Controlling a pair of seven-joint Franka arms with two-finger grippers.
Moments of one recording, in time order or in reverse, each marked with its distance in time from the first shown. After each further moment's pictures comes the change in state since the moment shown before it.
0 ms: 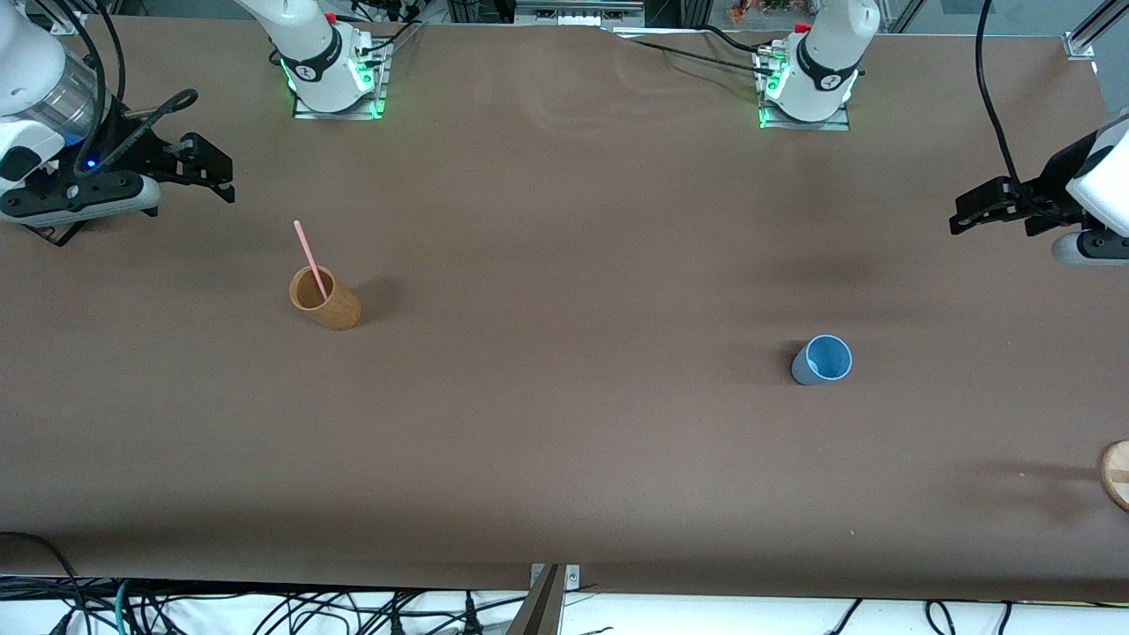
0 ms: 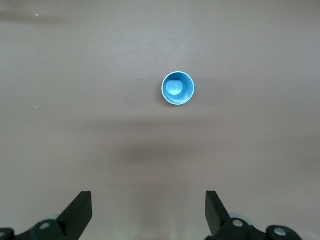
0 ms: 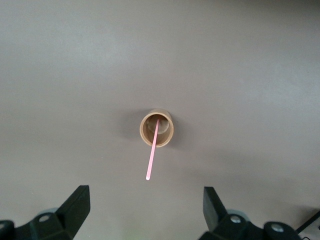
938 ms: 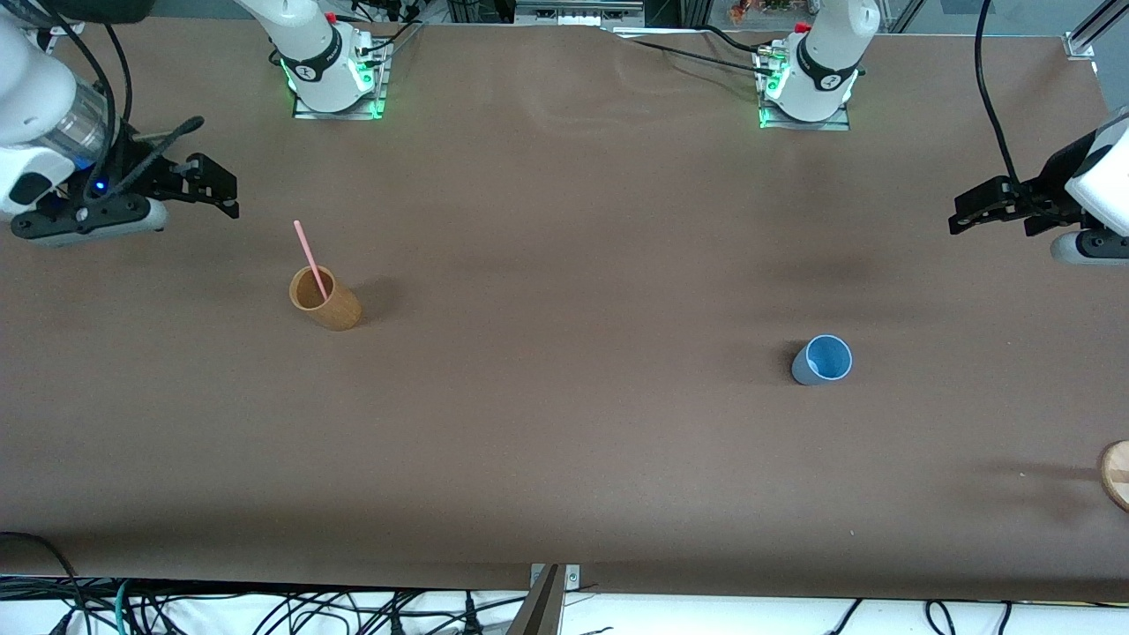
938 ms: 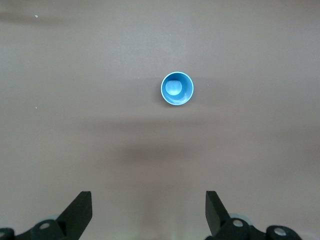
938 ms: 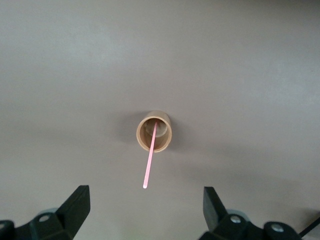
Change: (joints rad) left arm -0.001 0.001 -0.002 0.001 0.000 0.000 0.000; right arm -0.011 0.060 -0.001 0.000 -0.001 0.028 0.005
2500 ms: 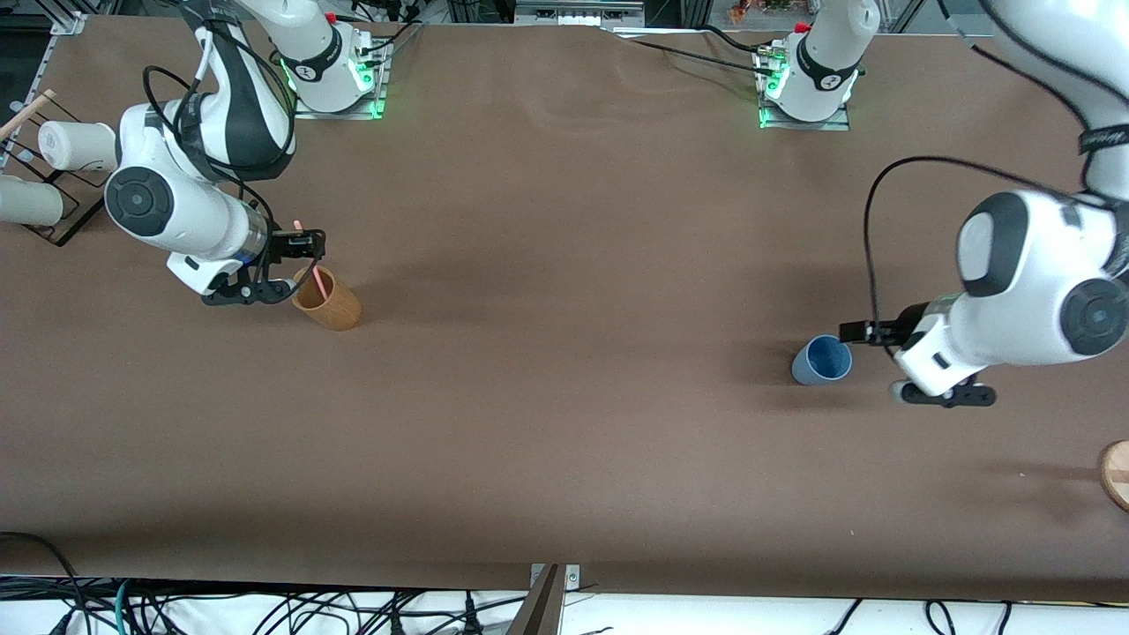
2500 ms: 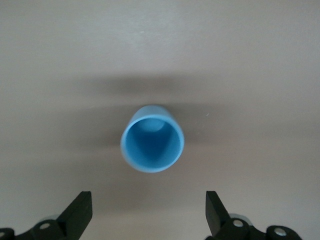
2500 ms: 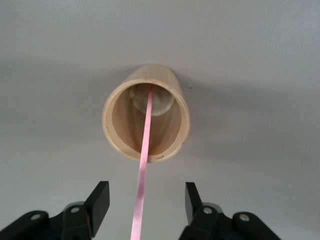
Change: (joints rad) left arm -0.038 0.411 -0.044 -0.022 -0.048 0.328 -0.051; right arm -0.001 0.134 0.027 -0.423 -0.012 0.340 0.093
